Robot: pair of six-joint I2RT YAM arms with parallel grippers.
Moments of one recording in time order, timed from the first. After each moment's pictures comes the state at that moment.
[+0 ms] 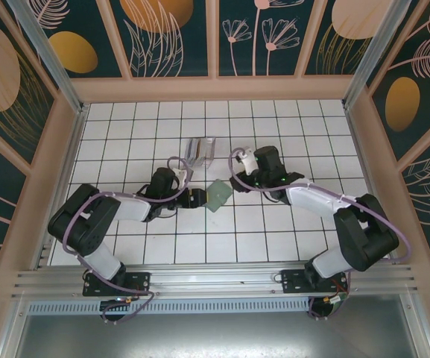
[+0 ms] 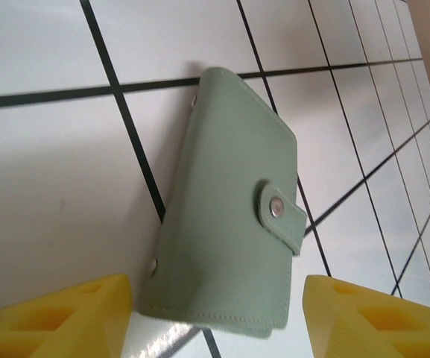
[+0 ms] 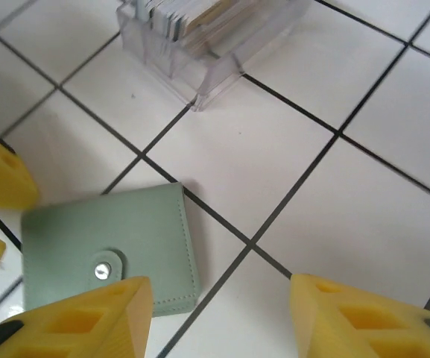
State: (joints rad) left arm -0.53 1.67 0.56 0.42 0.49 -0.59; right arm 0.55 1.47 0.76 -0.04 -0.24 0.06
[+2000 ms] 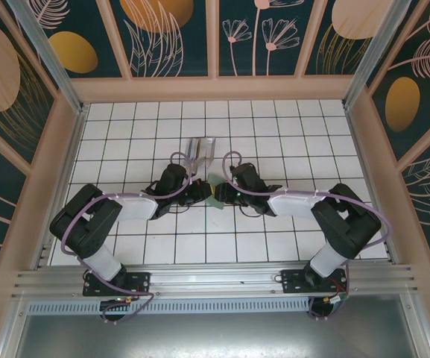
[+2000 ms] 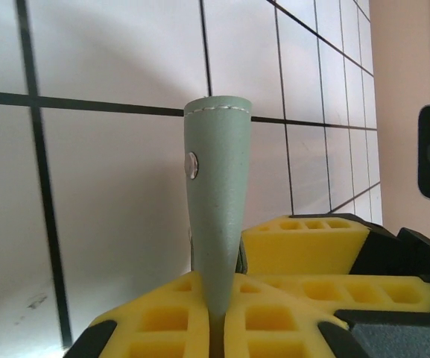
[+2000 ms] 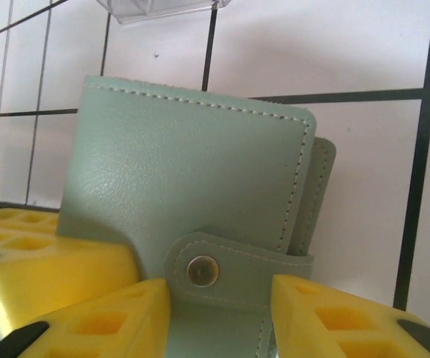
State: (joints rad) left arm -0.63 1.65 0.63 0.42 0.40 -0.95; right arm 0.76 1.62 0.74 0.12 -0.14 0.75
